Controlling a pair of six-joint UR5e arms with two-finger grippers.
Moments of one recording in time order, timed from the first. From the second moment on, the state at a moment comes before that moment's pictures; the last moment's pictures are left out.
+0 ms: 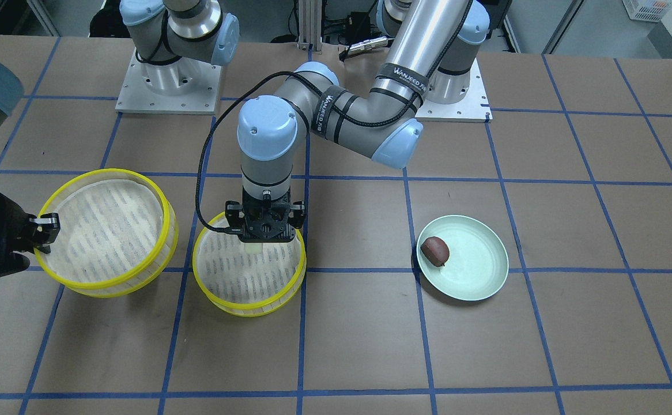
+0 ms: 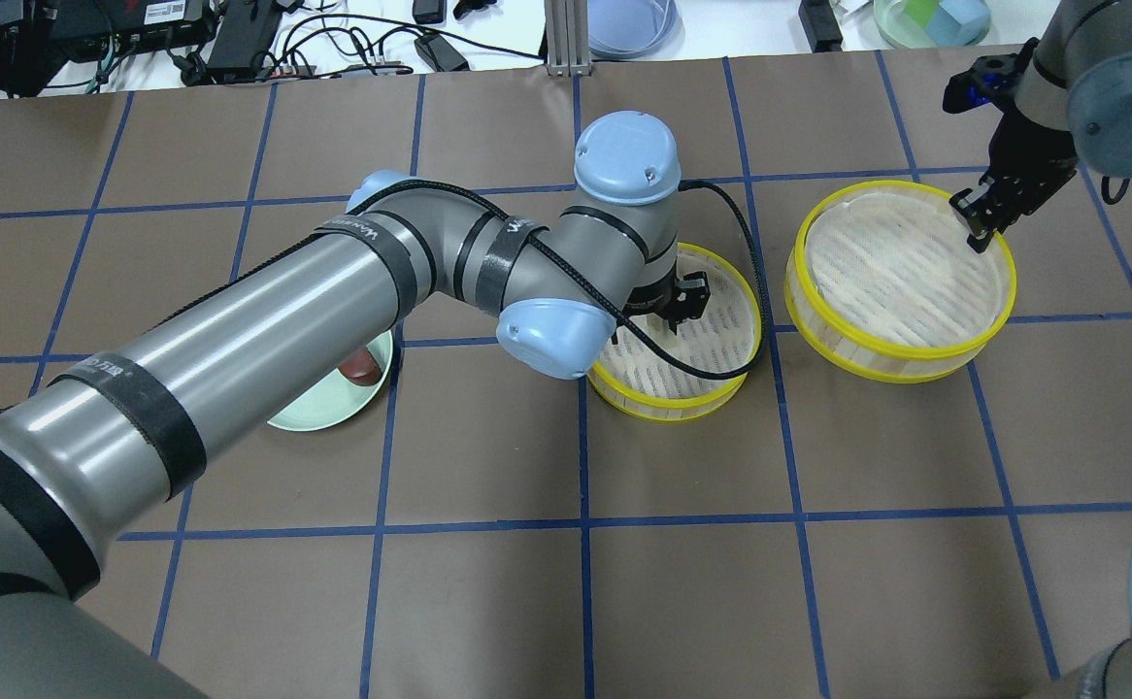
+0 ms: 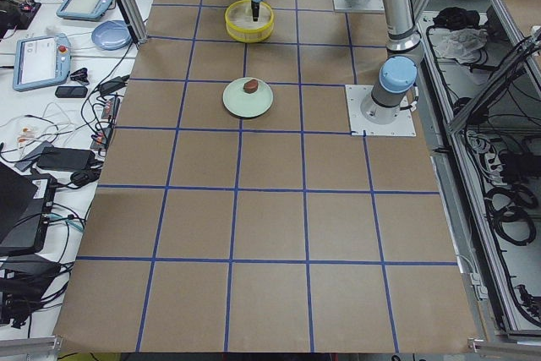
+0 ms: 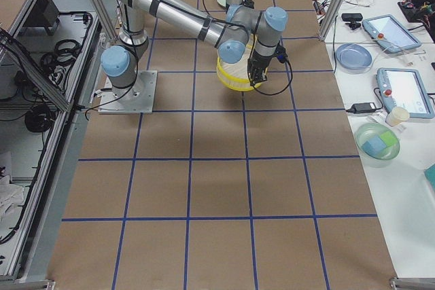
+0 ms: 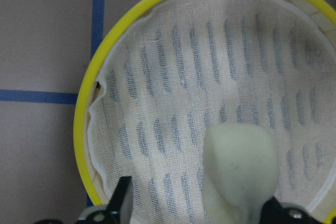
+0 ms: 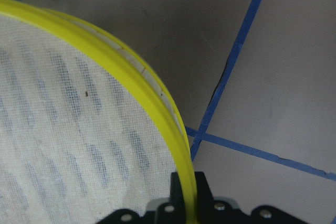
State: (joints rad) left arm -2.07 -2.07 -1.59 -0.98 1.51 -0.58; right arm 1.27 -1.27 1.62 -1.84 -1.68 -0.64
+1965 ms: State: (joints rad) left arm -1.56 -1.88 -1.70 -1.22 1.55 -0.10; right arm 1.57 -1.28 1.67 -1.88 -1.62 -0.11
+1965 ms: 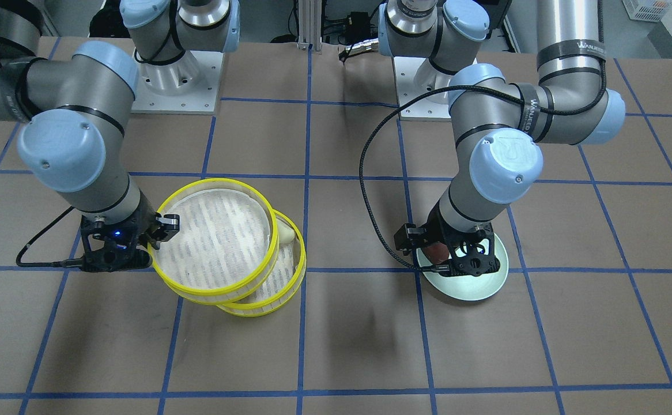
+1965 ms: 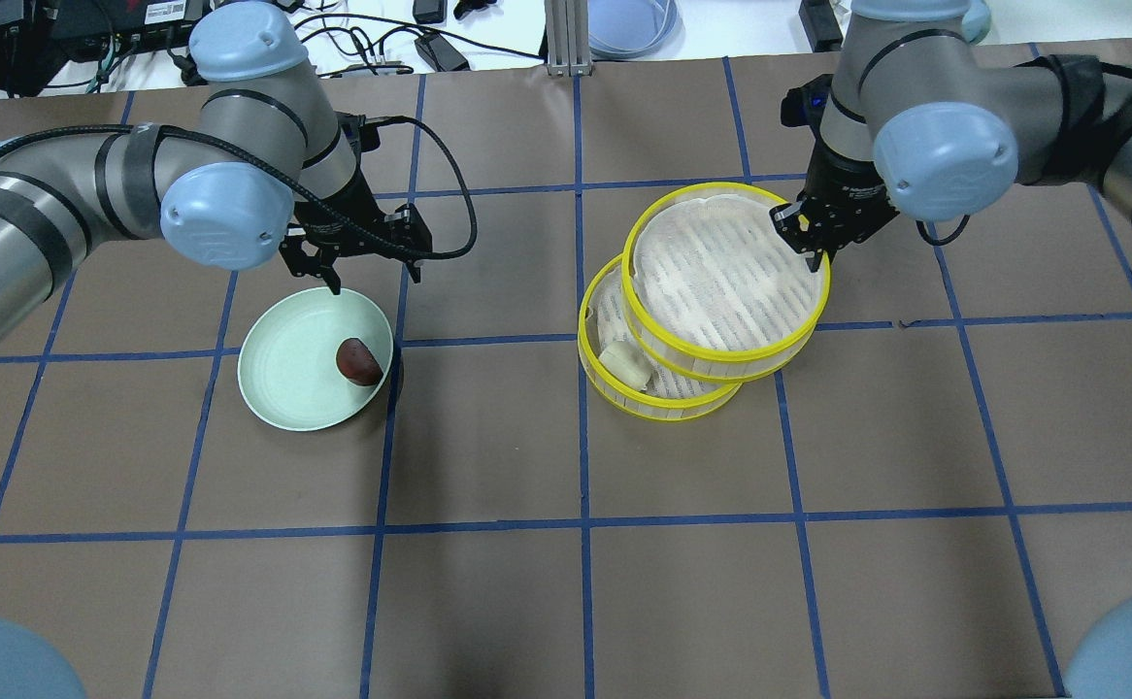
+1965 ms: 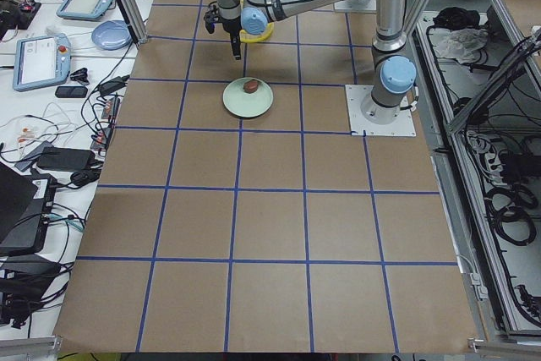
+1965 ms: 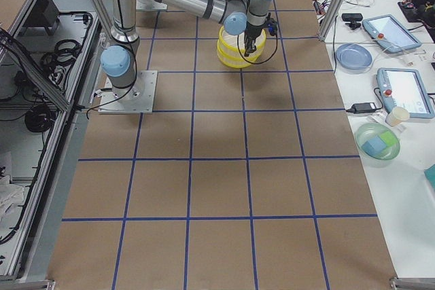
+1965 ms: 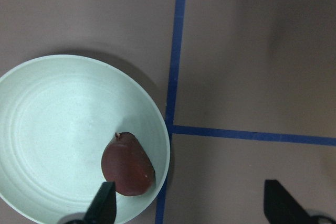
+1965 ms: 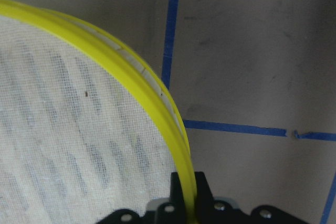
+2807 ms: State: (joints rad) left arm -1.44 -1.92 -1.77 -1.17 1.57 -0.01; right arm 1.64 -1.23 1.68 -1.94 -1.62 -0.08
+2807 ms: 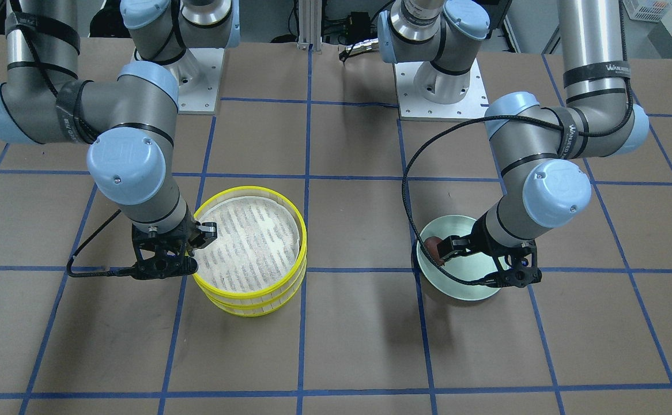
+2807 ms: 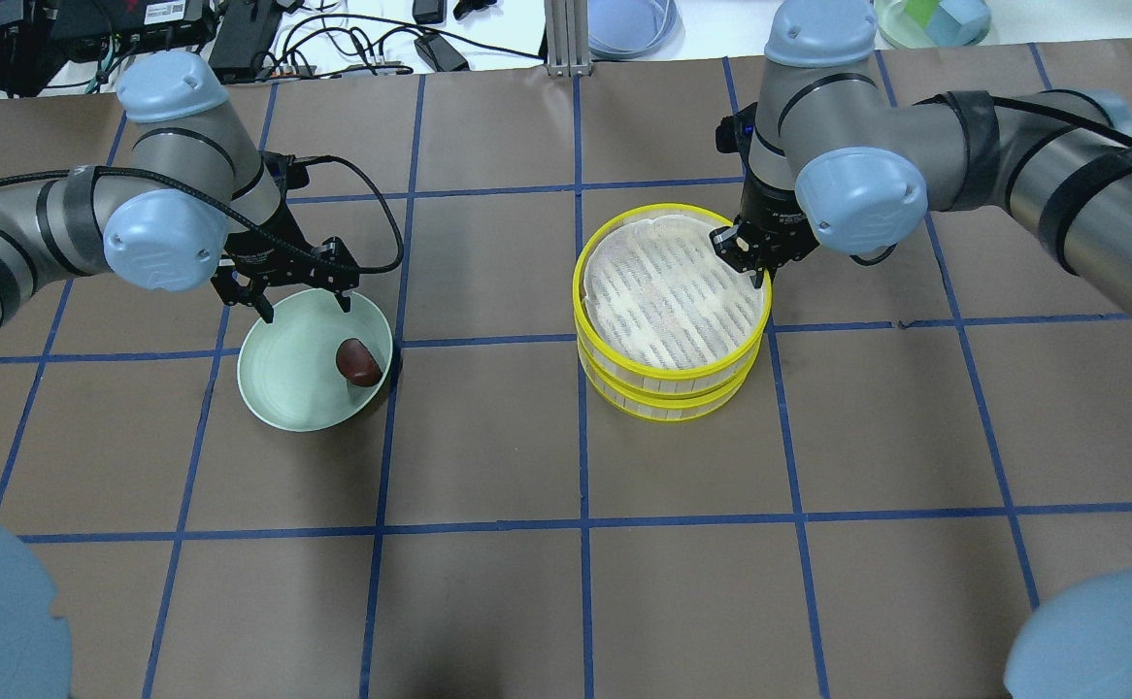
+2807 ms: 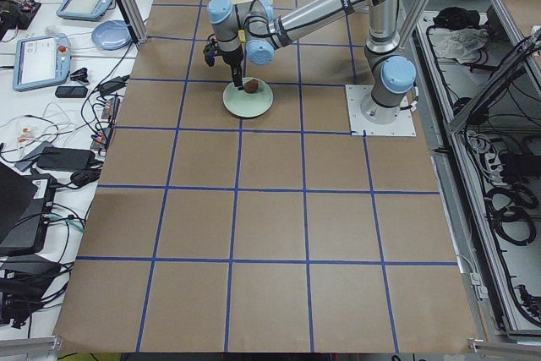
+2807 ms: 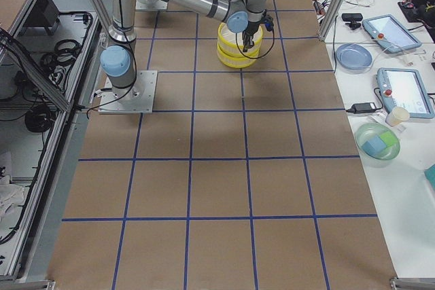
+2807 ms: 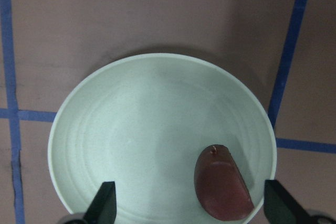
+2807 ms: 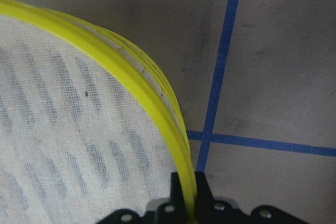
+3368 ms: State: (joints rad) left arm -1.44 -1.92 -1.80 -1.12 1.52 -0.05; right arm 1.64 -1.23 1.72 -1.99 -1.63 -0.10
